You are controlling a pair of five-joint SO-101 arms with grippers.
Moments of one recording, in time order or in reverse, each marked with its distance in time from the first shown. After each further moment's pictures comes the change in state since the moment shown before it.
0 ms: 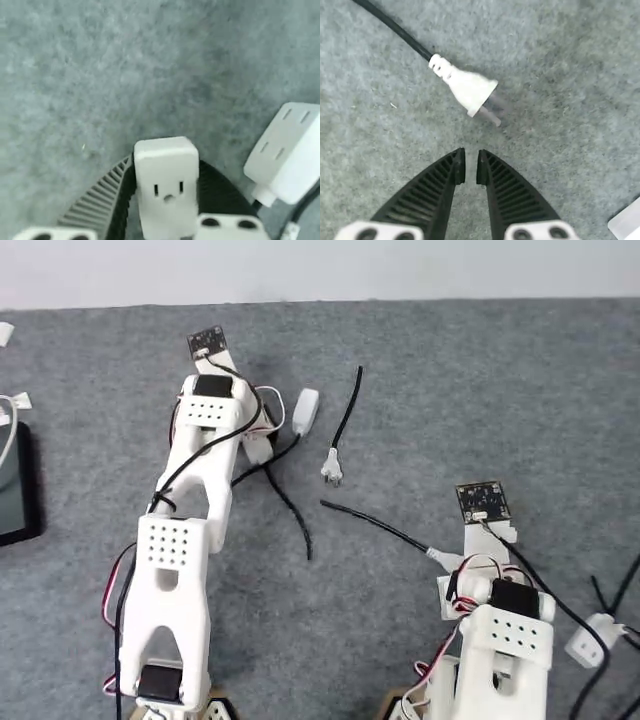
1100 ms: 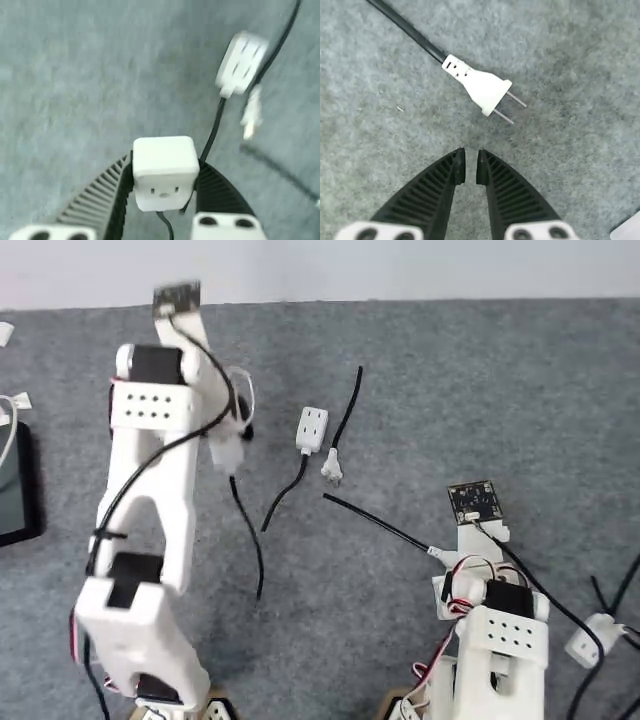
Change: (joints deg) left arm -1.0 -44.0 26.7 18.1 -13.2; right arm -2.0 0.0 1.3 -2.1 0.1
